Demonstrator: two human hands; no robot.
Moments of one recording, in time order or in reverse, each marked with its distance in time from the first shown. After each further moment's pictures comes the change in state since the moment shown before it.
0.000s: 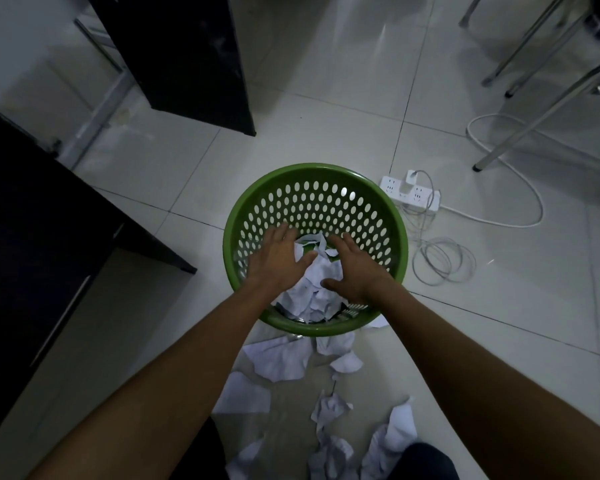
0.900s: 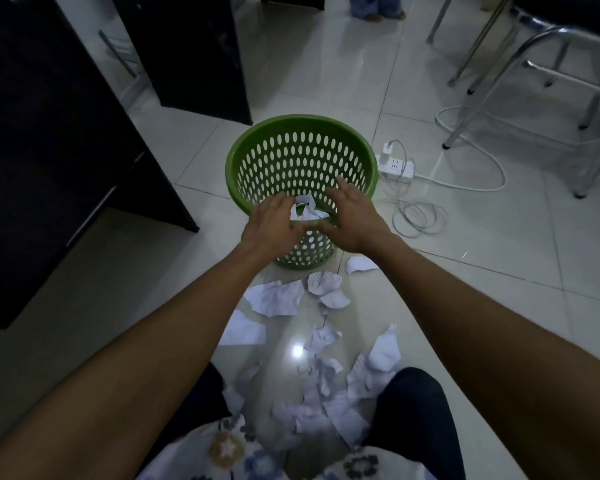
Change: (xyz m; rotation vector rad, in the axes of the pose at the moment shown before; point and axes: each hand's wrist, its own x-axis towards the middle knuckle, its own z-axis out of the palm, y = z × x) left_hand -0.127 0.014 0.021 0.075 0.191 0.176; right_hand -0.126 -0.017 0.024 -0.126 0.362 -0.122
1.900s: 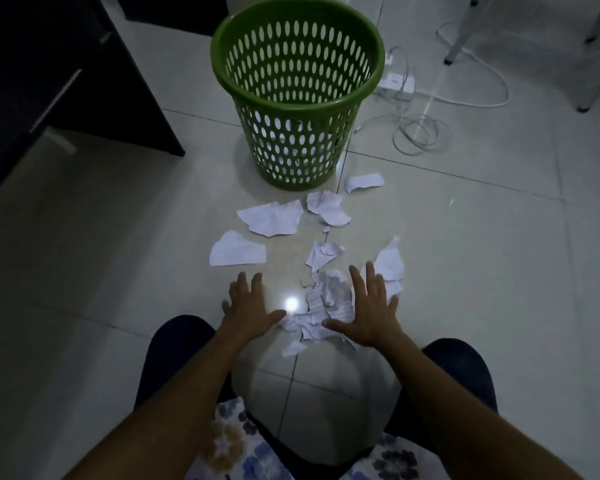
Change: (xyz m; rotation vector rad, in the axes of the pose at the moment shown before) left_hand -0.261 -0.061 0.177 -0.149 -0.501 -0.415; right_hand -0.263 0.007 0.216 0.134 -0.363 0.403
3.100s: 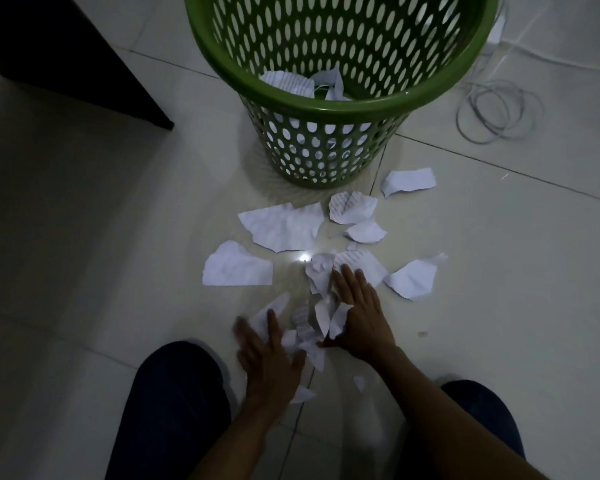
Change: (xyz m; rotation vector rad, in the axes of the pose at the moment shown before) left_hand 0.032 0.019 0.073 -0.087 0.059 -0.194; right_hand 0.129 -0.004 0.035 -0.031 -0.050 -0.306
